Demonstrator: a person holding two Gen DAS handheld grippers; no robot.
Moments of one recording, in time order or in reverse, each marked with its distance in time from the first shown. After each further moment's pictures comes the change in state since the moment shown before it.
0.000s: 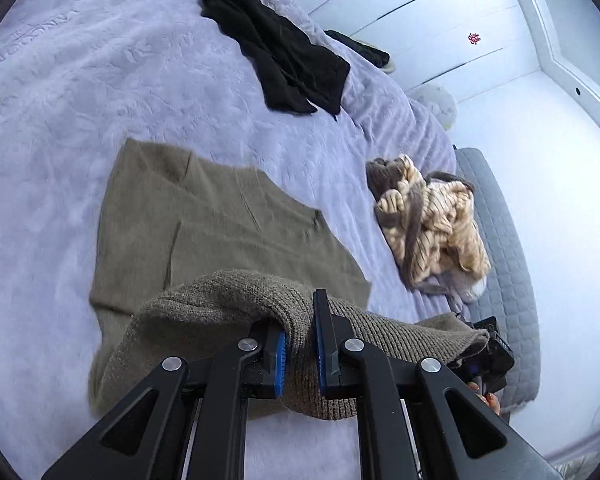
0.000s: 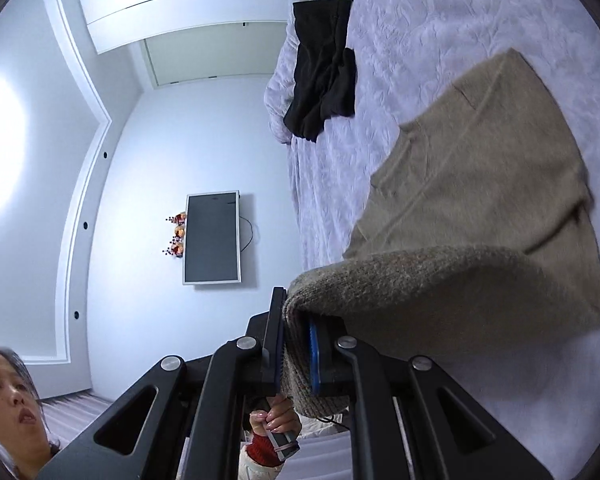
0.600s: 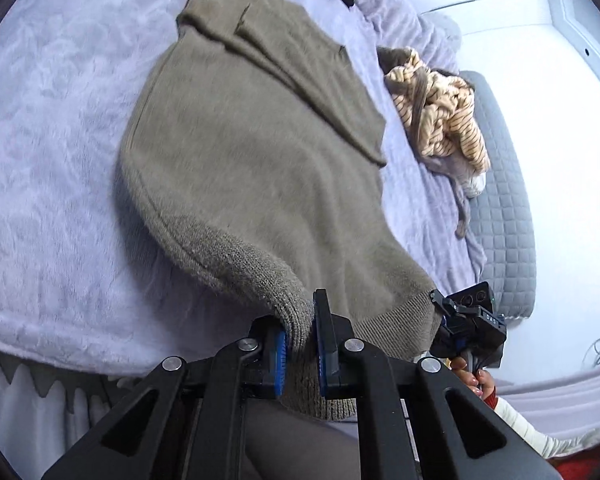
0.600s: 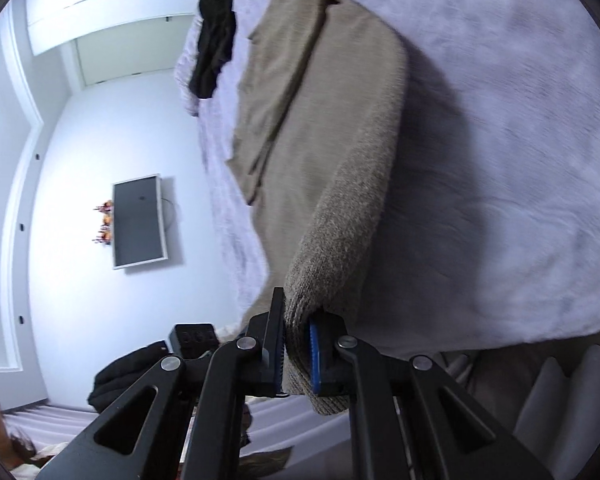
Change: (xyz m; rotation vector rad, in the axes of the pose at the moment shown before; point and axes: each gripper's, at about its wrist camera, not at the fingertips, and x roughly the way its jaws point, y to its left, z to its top) left arm -0.067 0.051 -0.214 -0.021 0.298 -0.037; right arm -0.080 -0.090 -0.249 0.094 0.022 -0.206
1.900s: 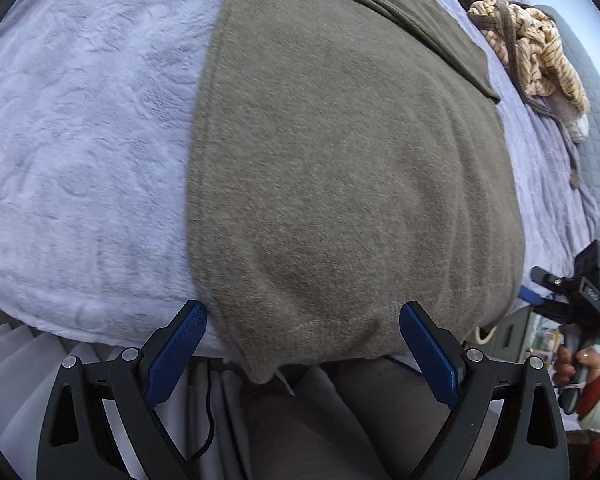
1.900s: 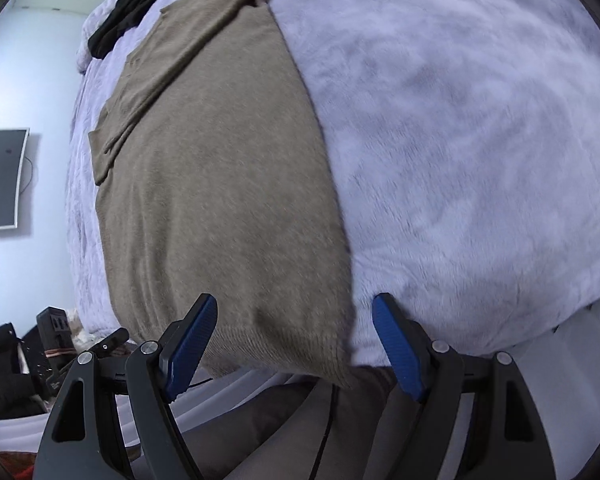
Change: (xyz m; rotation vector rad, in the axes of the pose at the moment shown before) left arm 0.039 0.038 -0.032 0.089 0.147 0.428; right arm -0.022 -0.031 -0.004 -0.122 0.040 -0.638
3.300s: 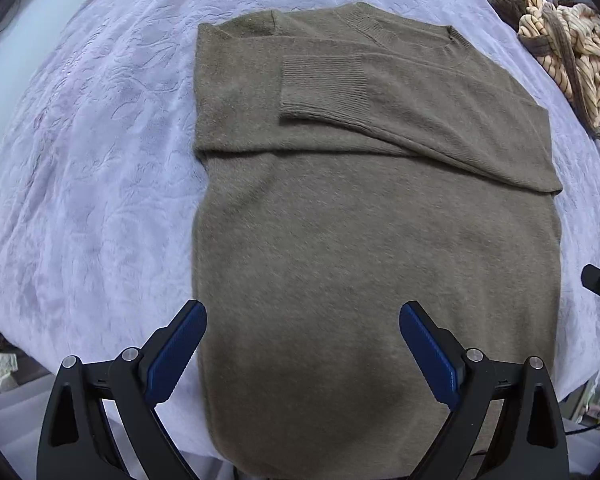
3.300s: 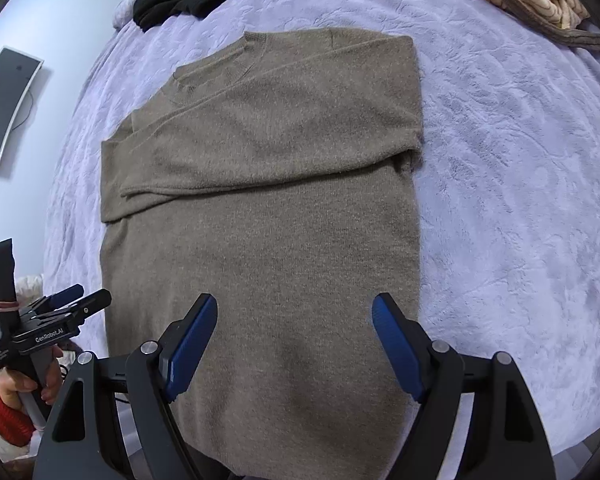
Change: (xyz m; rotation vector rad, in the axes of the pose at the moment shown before) left arm -0.014 -0.096 0.159 0.021 -0.076 0.405; right arm -0.005 0.132 0.149 -0.342 -0.031 -0.178
